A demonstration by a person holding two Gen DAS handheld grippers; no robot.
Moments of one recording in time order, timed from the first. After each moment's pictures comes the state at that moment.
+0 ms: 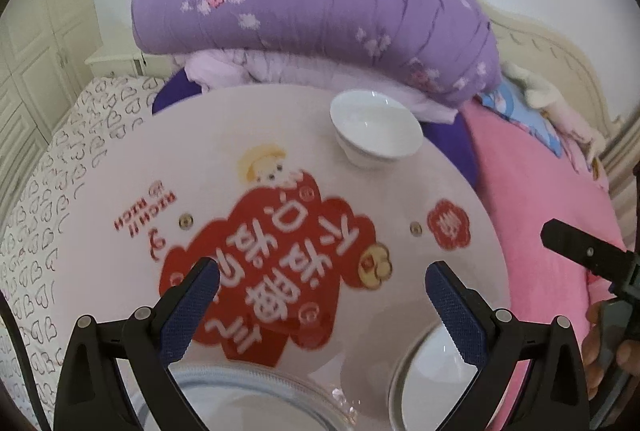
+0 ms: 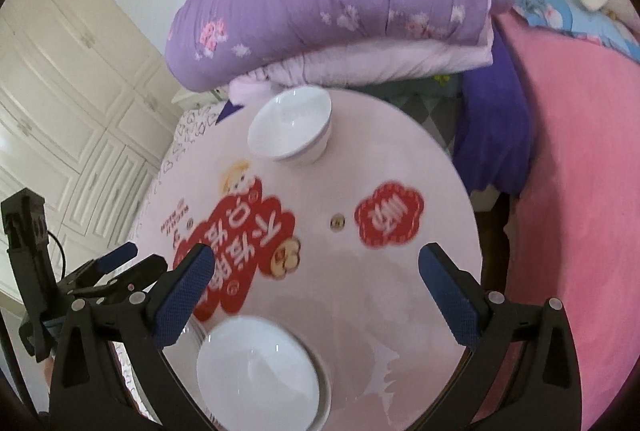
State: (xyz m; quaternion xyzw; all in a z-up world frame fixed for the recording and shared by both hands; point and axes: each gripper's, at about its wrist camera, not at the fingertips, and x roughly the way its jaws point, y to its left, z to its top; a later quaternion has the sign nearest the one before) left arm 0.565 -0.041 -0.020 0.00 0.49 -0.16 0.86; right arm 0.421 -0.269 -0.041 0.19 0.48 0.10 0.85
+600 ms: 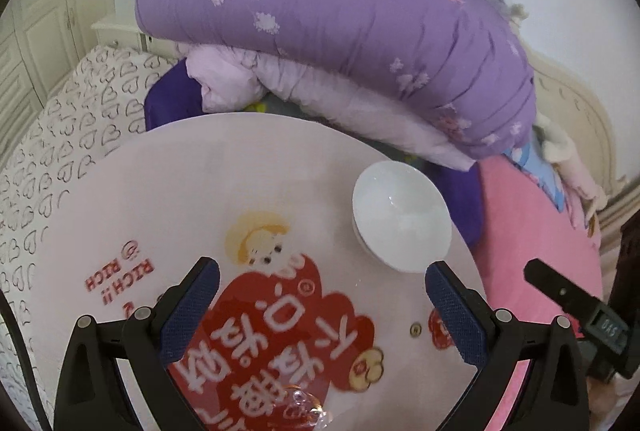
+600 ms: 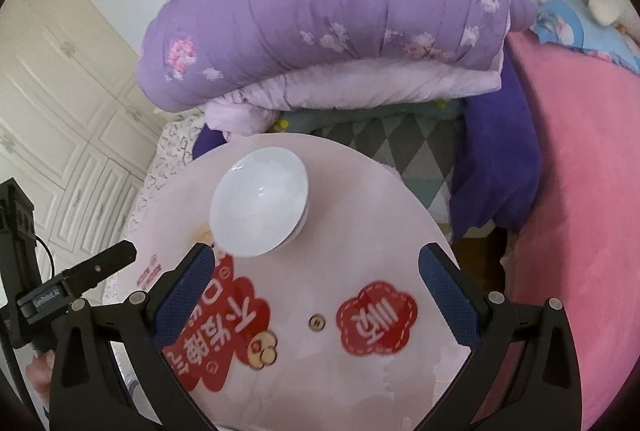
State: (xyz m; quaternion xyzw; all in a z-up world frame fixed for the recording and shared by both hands) left arm 0.703 -0.047 -0.040 -0.08 0.52 -0.14 0.84; right arm 0.529 -0.284 -0.059 0.19 0.49 0.08 0.85
